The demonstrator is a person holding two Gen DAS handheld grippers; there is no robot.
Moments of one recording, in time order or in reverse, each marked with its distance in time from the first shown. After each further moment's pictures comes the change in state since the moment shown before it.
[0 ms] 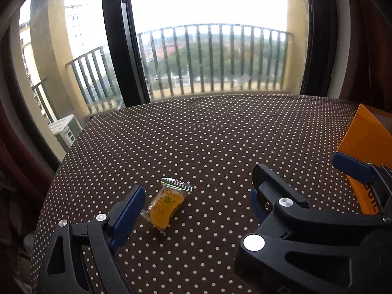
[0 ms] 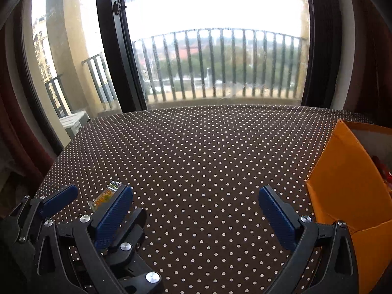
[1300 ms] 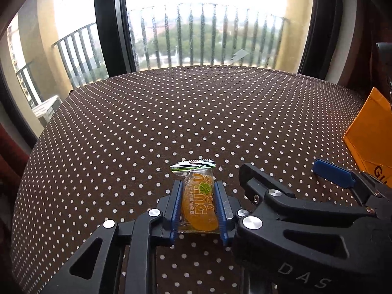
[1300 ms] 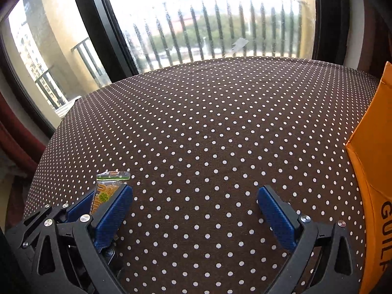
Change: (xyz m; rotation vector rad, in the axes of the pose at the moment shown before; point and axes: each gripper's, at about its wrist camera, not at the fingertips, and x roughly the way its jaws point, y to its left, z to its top) left arm 0.045 0.010 -0.016 -0.017 0.112 -0.073; right arm 0.074 0.004 -0.010 0.086 0.184 0.047
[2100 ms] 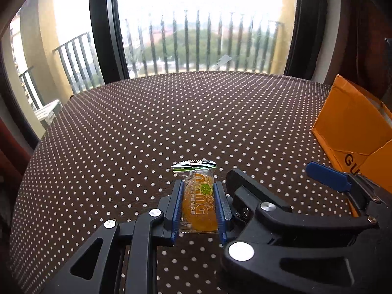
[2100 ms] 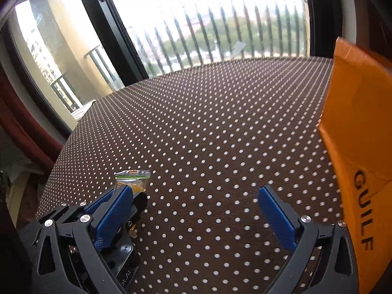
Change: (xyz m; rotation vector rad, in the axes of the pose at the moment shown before) left arm -0.032 -0.049 -0.026 0.012 -0.046 0.006; right arm -0.054 -0.041 -0.038 -0.006 -0.043 0.088
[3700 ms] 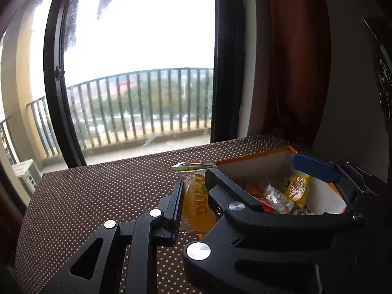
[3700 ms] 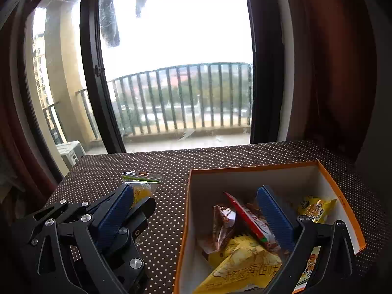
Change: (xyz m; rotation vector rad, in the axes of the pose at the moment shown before) left arm -0.160 -0.160 0.059 0.145 -0.312 -0.200; right arm -0.207 -0.071 0.040 -0.072 -0.337 -0.169
